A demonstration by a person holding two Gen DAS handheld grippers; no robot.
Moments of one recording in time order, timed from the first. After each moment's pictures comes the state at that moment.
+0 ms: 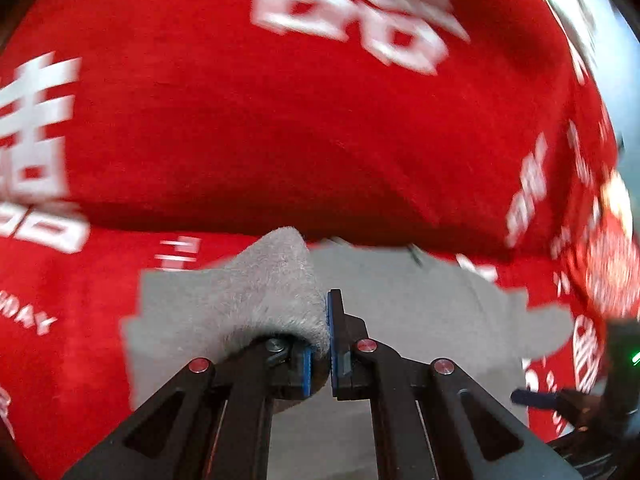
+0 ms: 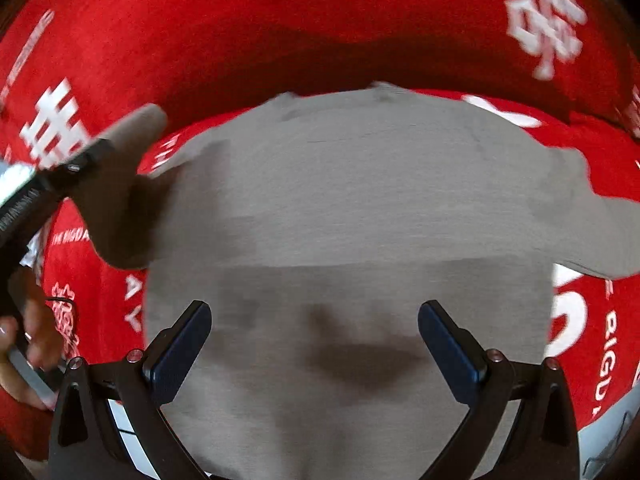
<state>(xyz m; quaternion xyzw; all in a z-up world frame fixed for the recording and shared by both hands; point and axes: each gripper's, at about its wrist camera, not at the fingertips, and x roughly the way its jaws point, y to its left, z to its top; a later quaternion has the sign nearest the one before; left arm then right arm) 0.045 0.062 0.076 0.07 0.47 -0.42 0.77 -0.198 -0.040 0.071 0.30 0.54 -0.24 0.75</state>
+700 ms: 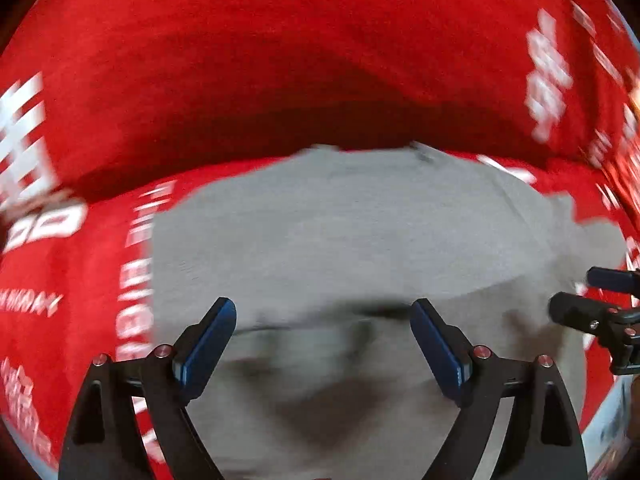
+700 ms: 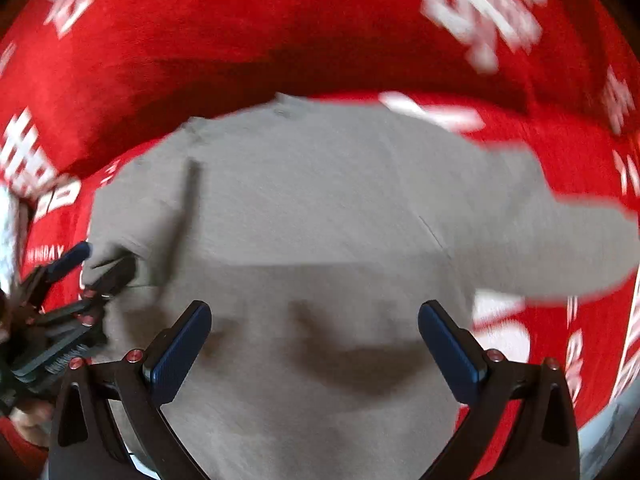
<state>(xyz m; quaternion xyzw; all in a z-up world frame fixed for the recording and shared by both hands) -0.012 0.068 0.056 0.20 0.50 -0.35 0.77 -0.223 -0.095 0.068 0.25 0.54 -0.26 0.76</state>
